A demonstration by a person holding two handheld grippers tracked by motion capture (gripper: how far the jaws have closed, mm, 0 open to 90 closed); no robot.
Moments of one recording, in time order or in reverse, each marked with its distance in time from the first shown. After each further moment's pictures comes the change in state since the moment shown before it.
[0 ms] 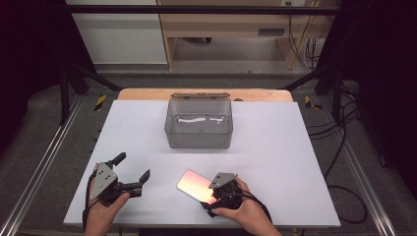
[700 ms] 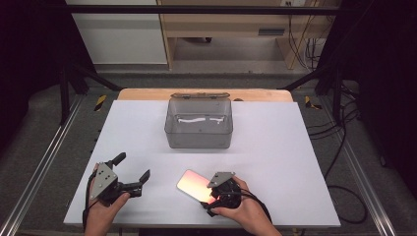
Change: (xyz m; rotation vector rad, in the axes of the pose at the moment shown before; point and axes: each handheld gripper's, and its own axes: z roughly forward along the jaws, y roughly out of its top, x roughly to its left) left arm 0.000 0.000 0.000 0.000 0.001 0.001; right arm 0.000 0.006 0.000 0.042 0.004 -0.017
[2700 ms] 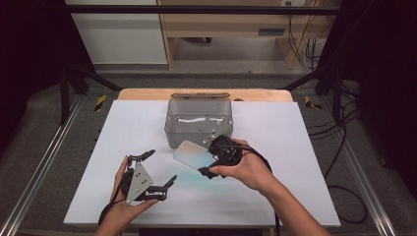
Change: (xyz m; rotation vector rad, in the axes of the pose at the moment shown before) left arm -0.059 0.029 0.040 0.045 -0.134 0.348; right arm -0.051 0.104 -0.061 0.079 0.066 0.045
